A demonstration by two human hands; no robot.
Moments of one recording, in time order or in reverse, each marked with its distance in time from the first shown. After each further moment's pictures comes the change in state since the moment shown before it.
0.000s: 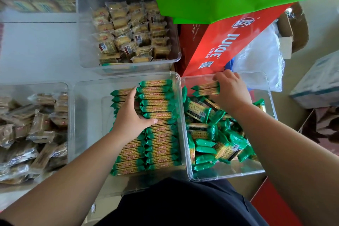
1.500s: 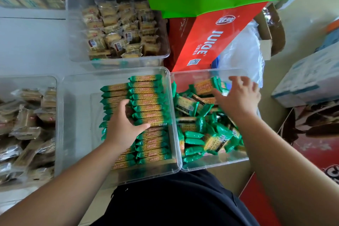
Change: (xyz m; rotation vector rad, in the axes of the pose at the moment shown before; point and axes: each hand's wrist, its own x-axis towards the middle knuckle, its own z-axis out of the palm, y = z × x) left_hand -0.036 -0.017 0.022 -0.017 0.113 0.027; right_hand -0.059 0.011 -0.021 -0.046 0.117 0.423
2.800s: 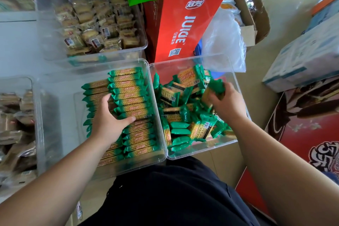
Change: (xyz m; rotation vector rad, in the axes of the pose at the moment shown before) left_hand -0.006 0.009 0.006 -0.012 0.002 -0.086; right_hand -0.037 0.056 0.019 0.431 -0.106 0.078
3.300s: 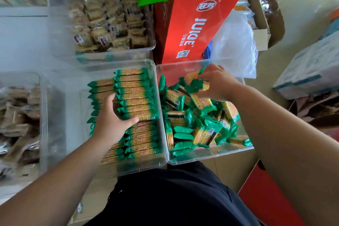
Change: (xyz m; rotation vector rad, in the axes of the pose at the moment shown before) left_hand 0.000 0.000 0.000 0.023 -0.014 -0.021; right_hand 0.068 -0.070 -0.013 -0.483 -0.453 -0.458
